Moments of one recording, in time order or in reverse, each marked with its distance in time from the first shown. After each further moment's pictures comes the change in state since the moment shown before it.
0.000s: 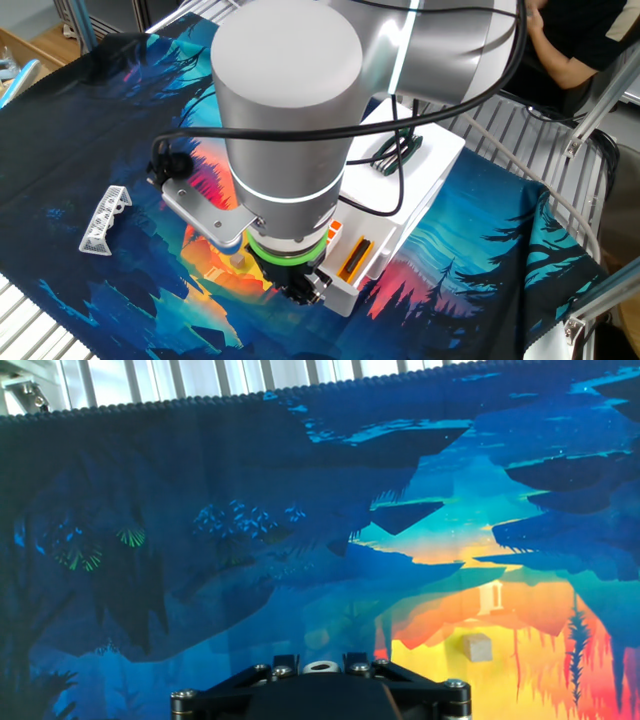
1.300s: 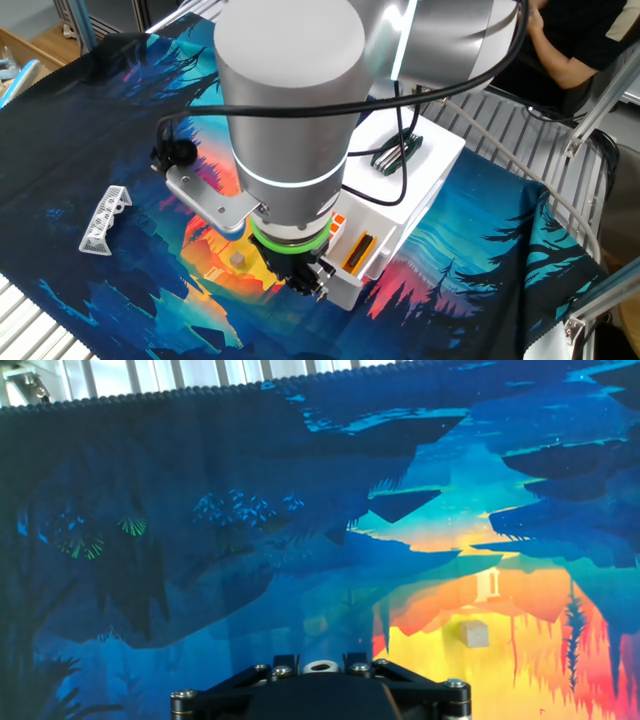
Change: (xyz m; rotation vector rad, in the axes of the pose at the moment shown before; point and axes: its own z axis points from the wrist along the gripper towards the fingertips) arm 0.011 -0.003 -0.008 -0.004 0.008 0.004
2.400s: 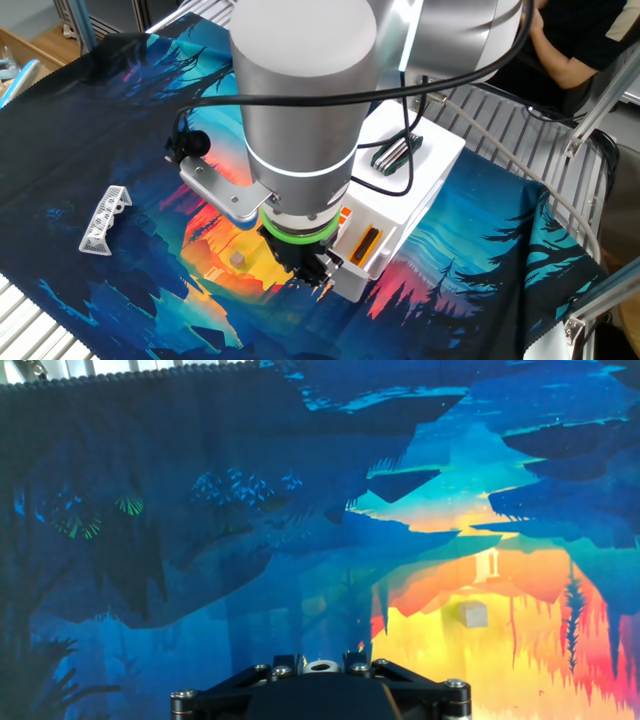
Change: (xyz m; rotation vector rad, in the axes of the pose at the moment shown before) arm 0.020 -0.001 0.004 0.003 0.009 -0.002
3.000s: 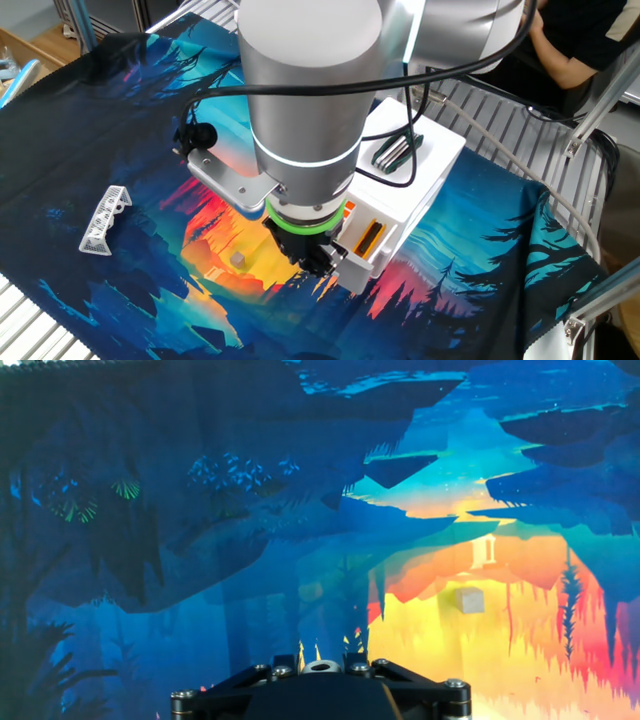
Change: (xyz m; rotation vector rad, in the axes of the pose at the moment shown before) arm 0.013 -0.003 -0.001 -0.001 0.003 -0.008
